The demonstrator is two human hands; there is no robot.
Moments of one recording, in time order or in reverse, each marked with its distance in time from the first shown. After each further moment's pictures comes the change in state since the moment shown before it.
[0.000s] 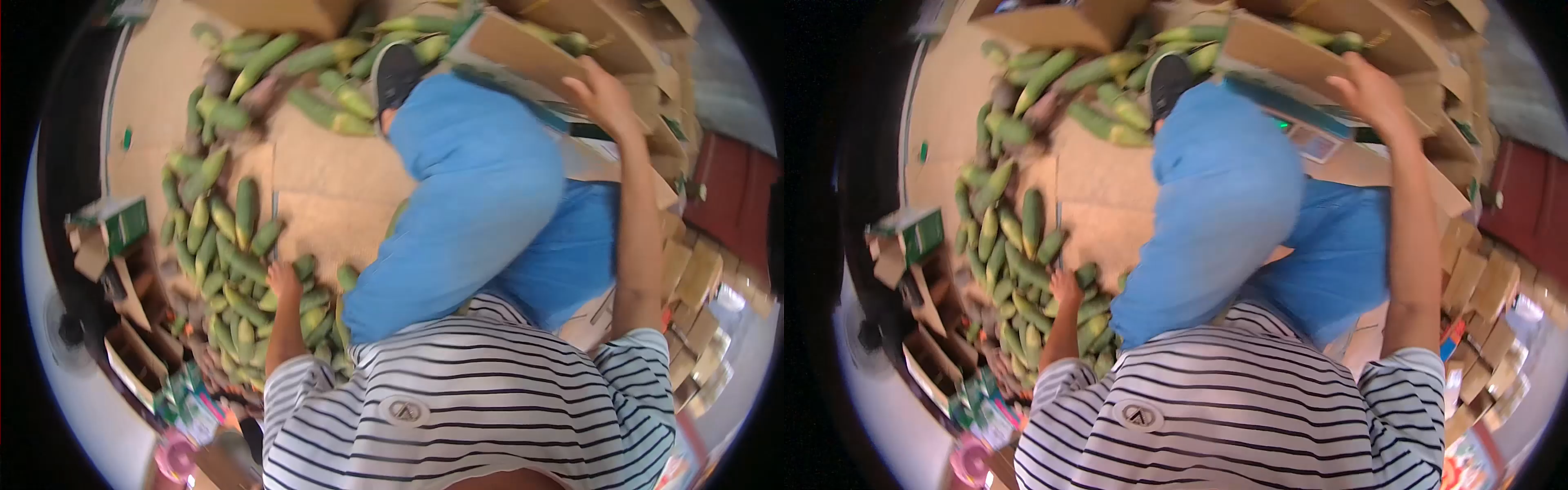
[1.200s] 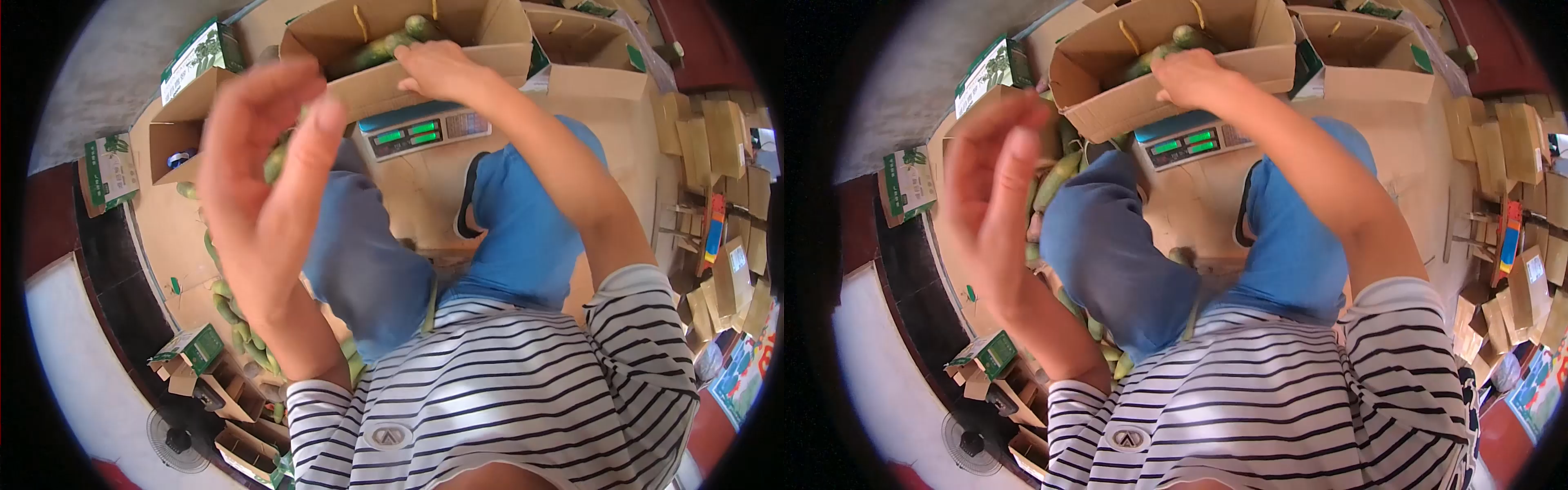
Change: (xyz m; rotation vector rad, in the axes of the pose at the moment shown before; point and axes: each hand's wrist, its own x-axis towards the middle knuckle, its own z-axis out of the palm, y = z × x) left_hand -0.151 0.234 -0.545 -1.283 0.550 1.205; right_hand -0.011 -0.005 -0.004 0.130 0.079 -0.049
